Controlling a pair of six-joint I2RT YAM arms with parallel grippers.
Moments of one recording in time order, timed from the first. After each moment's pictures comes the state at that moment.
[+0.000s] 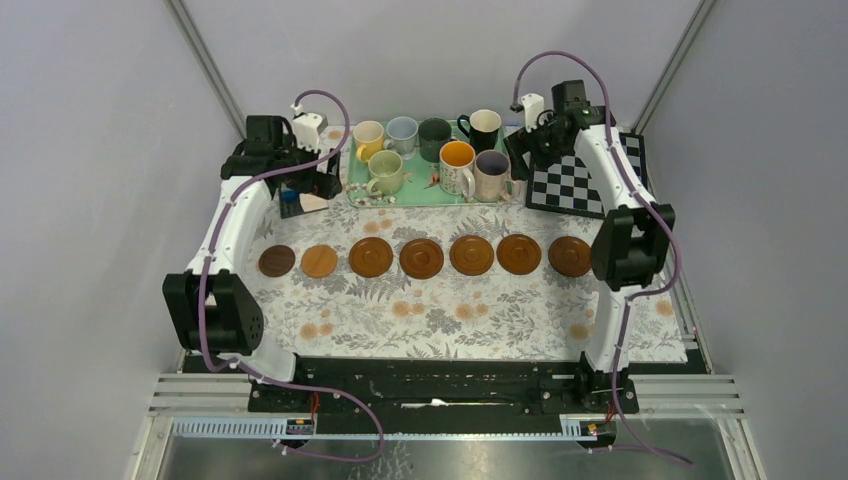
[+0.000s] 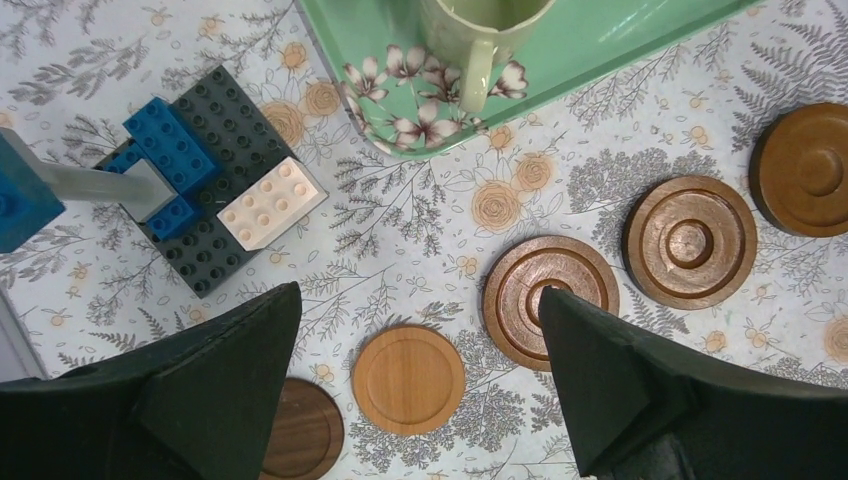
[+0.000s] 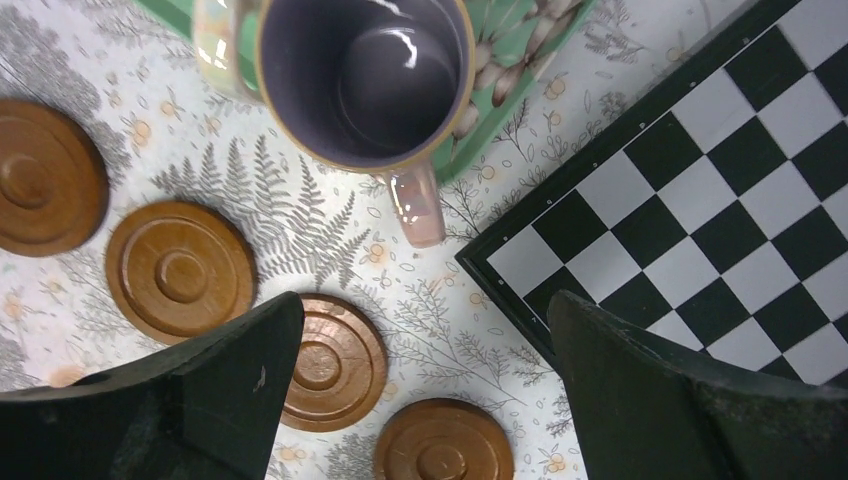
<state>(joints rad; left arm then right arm) 0.00 1.54 1.46 -0.68 0.36 0.25 0.13 2.02 1.97 -0.92 -0.34 -0.40</state>
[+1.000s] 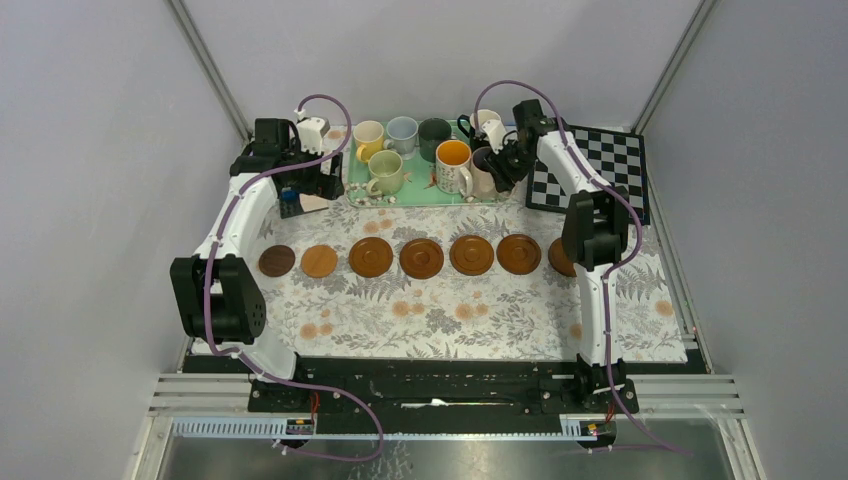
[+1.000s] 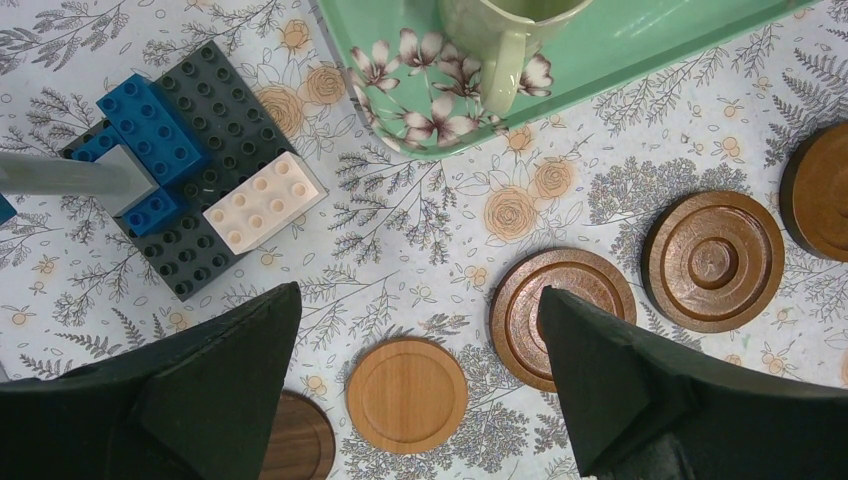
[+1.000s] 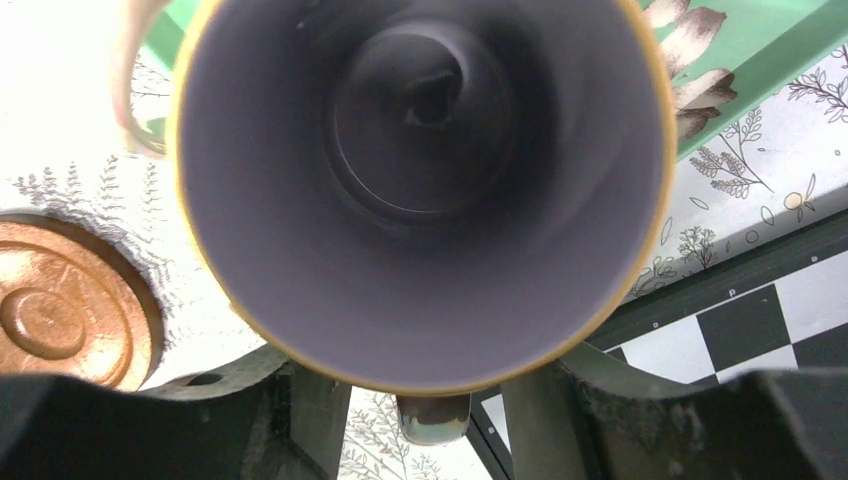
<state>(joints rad) 0.00 1.62 1.44 -0.63 0.32 0.21 0.21 2.36 2.17 -0.97 -0.32 -0.64</state>
